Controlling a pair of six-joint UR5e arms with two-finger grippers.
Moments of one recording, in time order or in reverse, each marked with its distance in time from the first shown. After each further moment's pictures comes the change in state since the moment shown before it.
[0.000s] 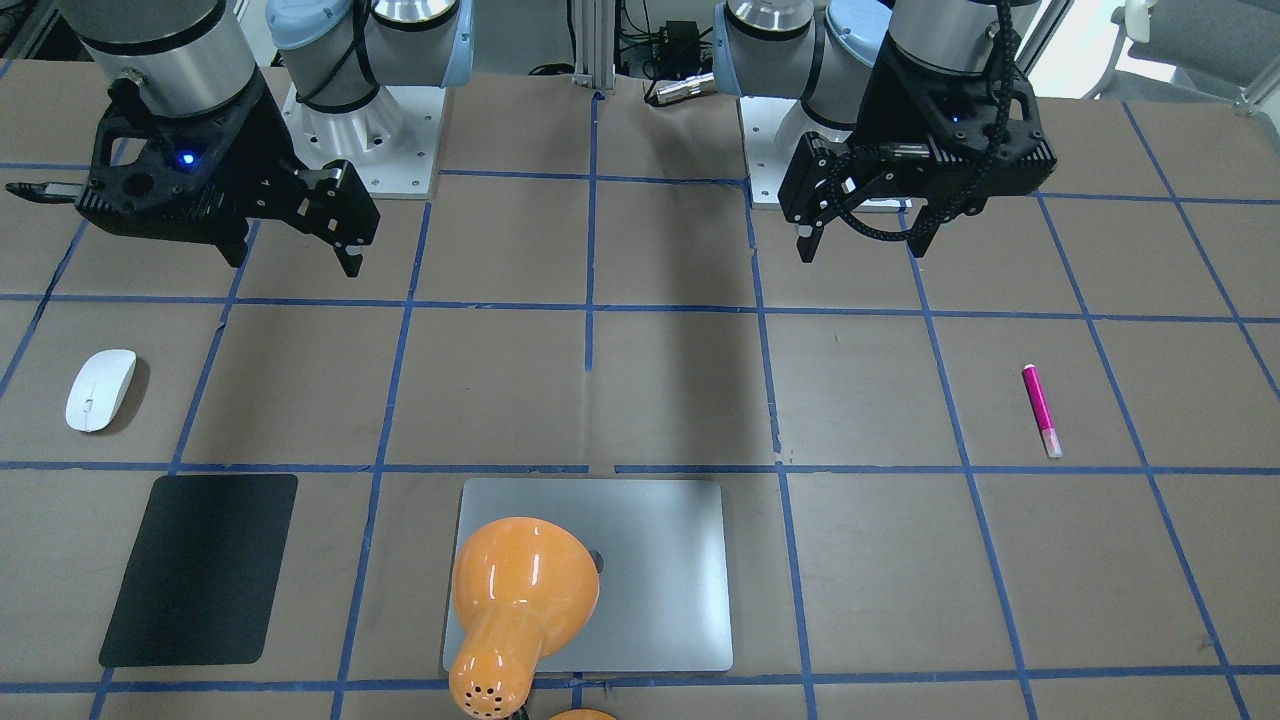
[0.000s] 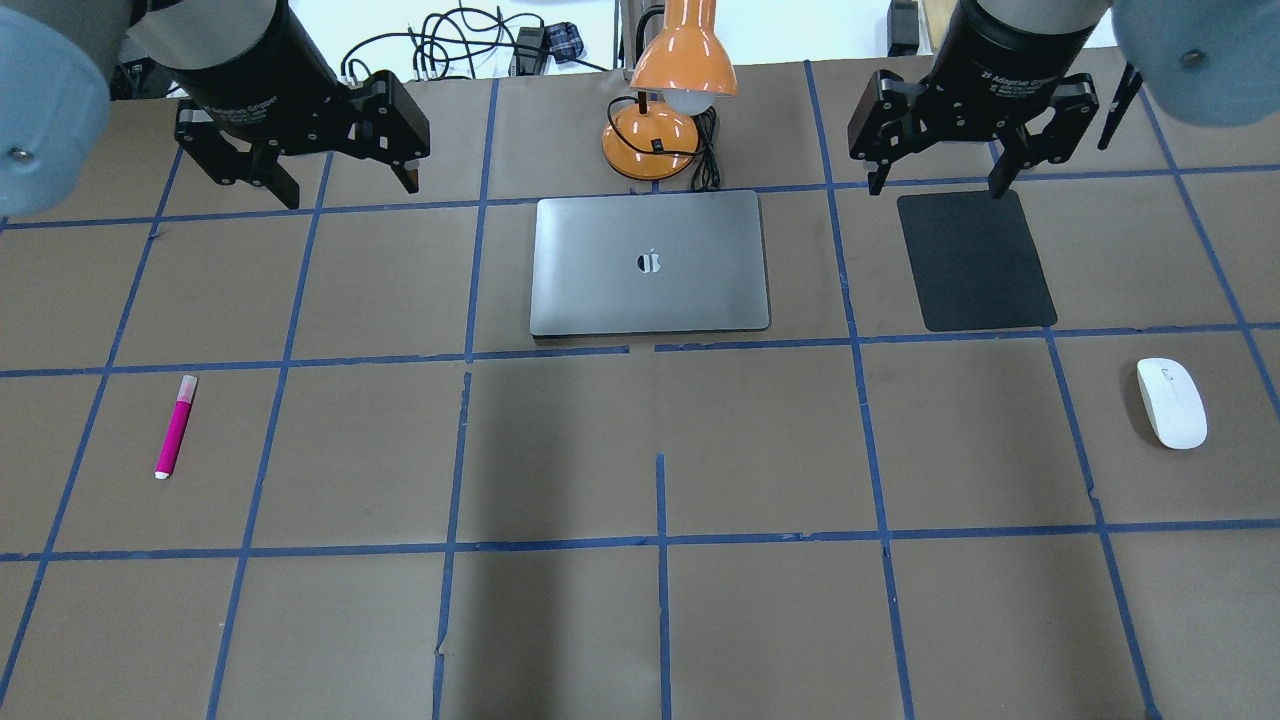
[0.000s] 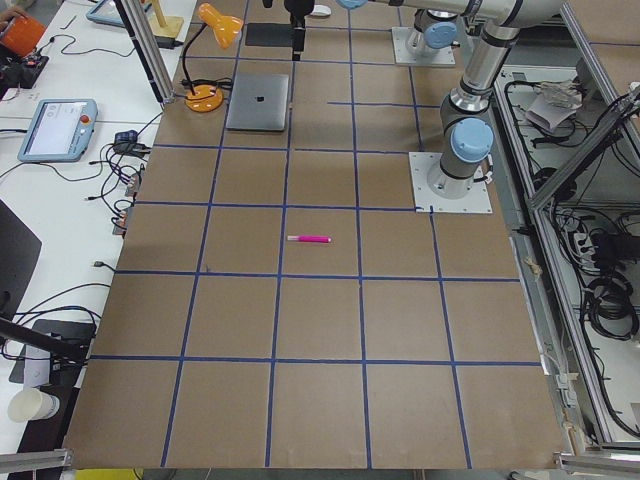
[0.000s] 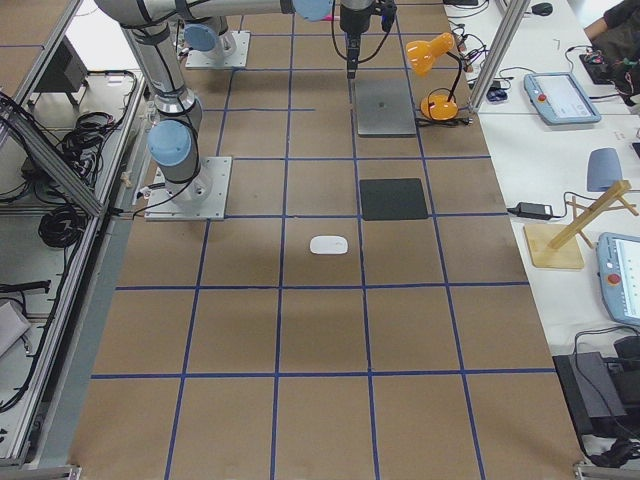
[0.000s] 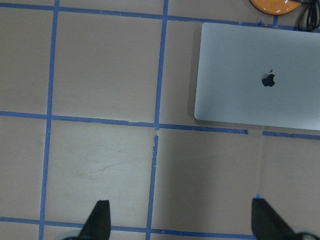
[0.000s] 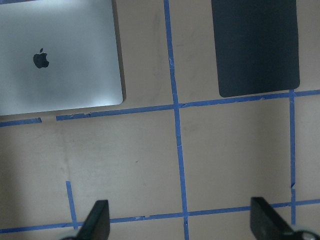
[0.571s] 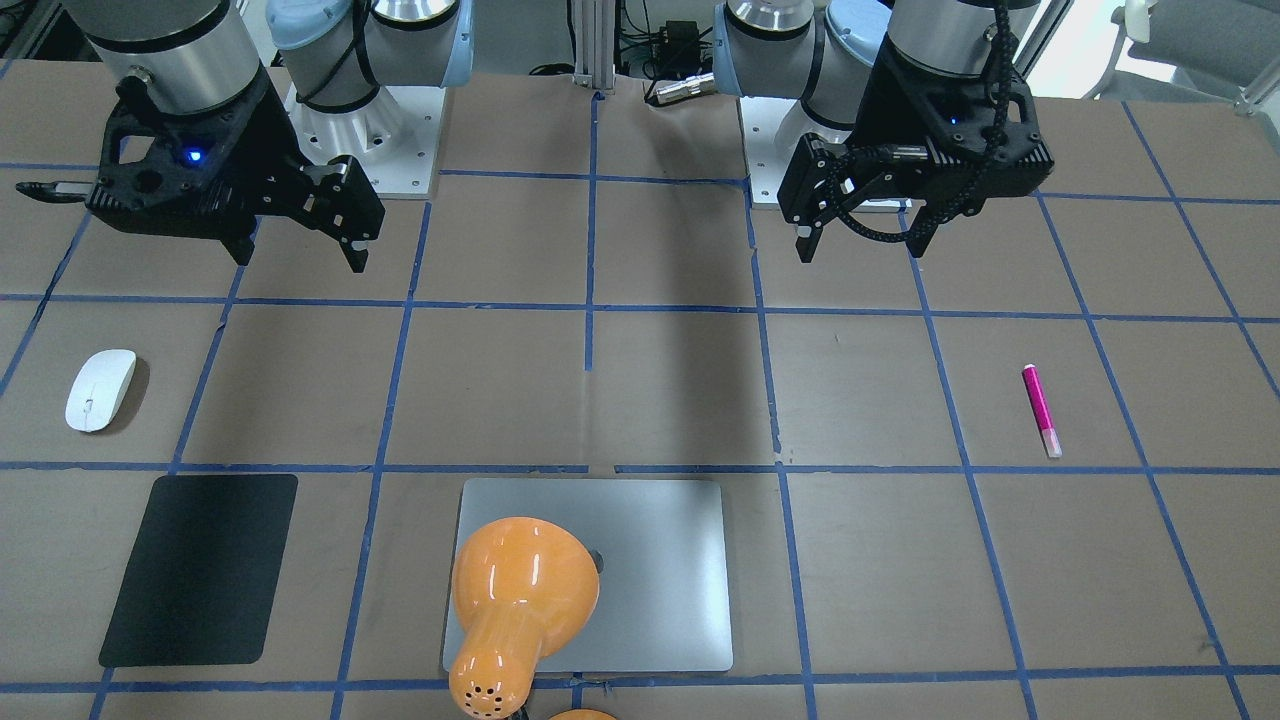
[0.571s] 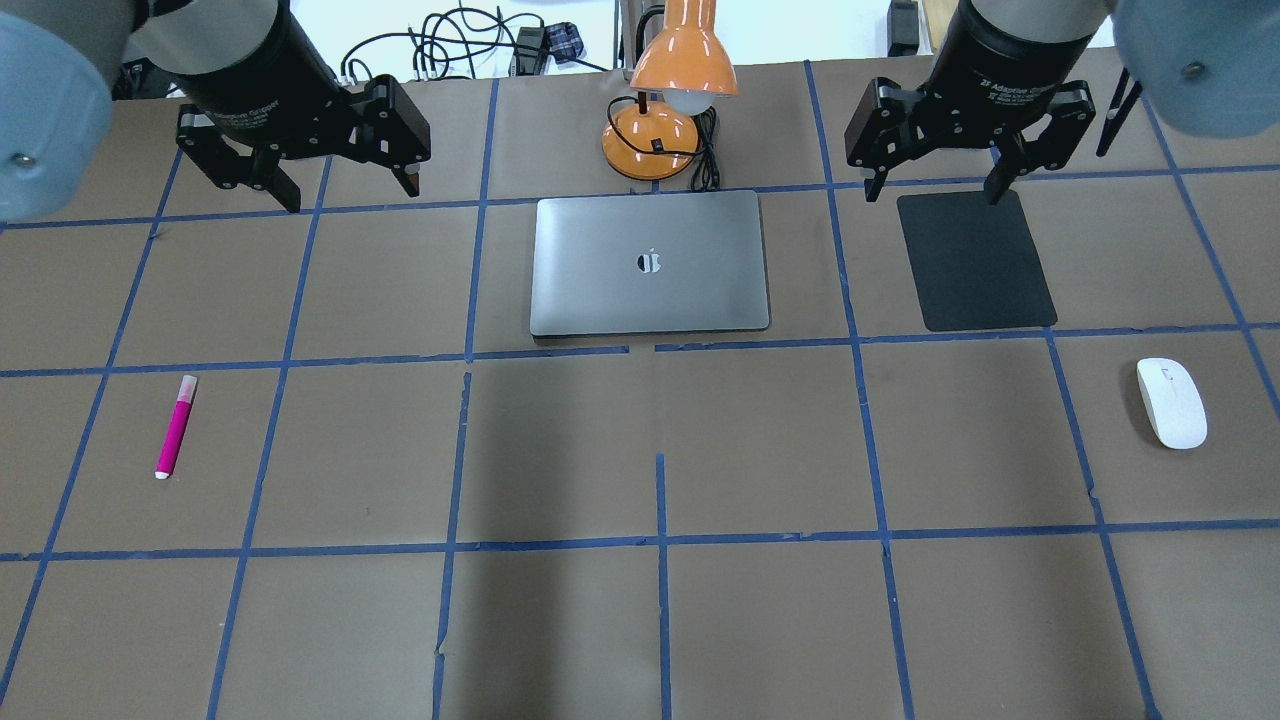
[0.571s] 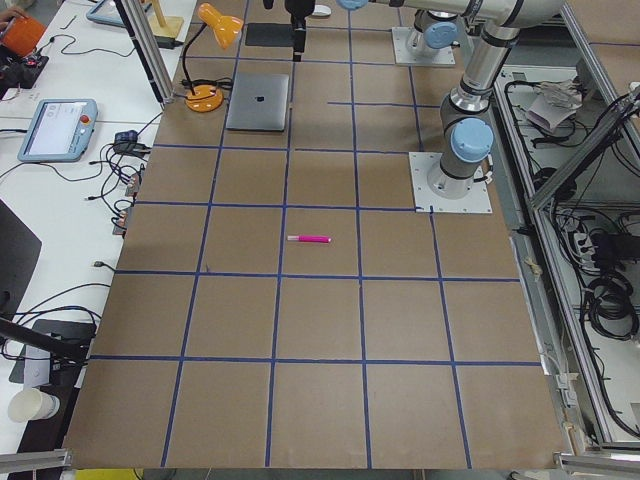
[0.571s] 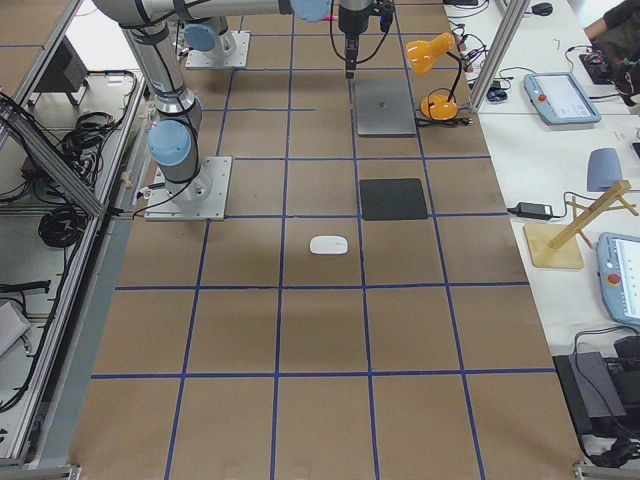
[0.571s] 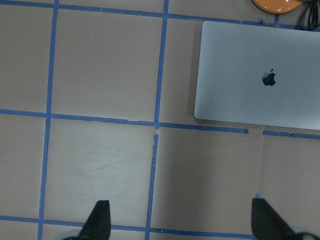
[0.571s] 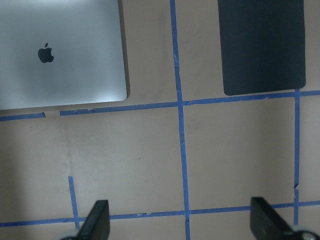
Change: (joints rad) left arm 0.002 0.004 -0.007 0.002 -0.001 0.004; right arm 0.000 -0.010 0.016 -0.002 0.015 -0.032
